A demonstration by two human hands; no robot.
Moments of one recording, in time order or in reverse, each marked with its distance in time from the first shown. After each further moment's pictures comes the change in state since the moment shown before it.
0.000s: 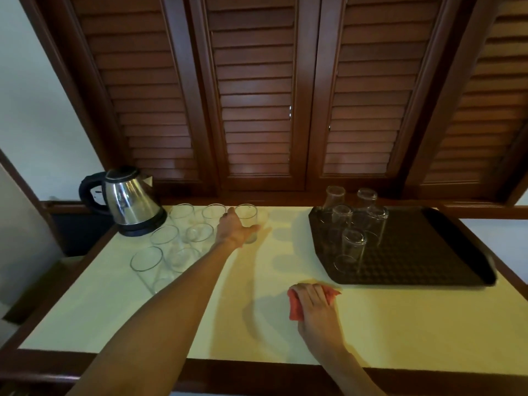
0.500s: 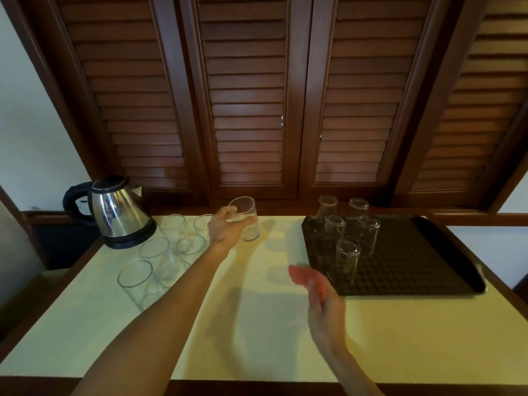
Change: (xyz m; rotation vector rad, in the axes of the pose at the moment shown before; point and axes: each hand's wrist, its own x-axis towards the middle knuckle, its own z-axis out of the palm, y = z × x) left_hand 0.006 0.014 -0.005 -0.588 0.118 -0.039; right_hand 0.035 -0.015 -0.044 0.873 0.276 0.415
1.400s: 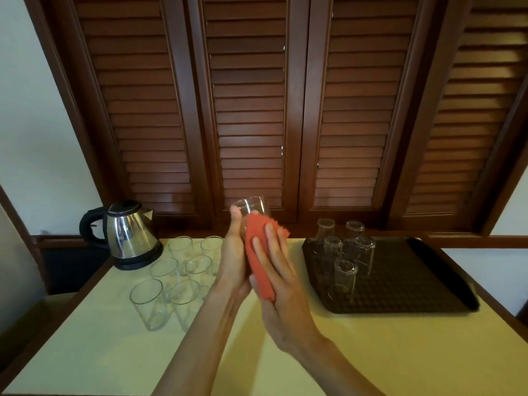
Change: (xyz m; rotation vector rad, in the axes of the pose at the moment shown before) left_hand -0.140 0.088 -0.045 -0.881 -0.474 -0.060; right_hand -0.006 -0.122 0.035 -0.160 -0.281 -0.624
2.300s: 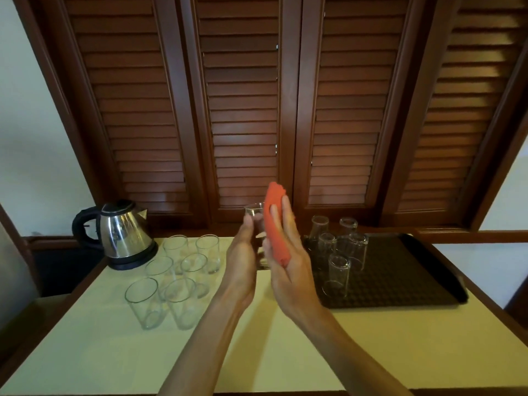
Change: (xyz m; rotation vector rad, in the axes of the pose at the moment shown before) left_hand -0.012 -0.013 0.007 0.281 0.026 0.087; right_hand 0.027 -0.008 -0.021 0.272 0.138 0.160
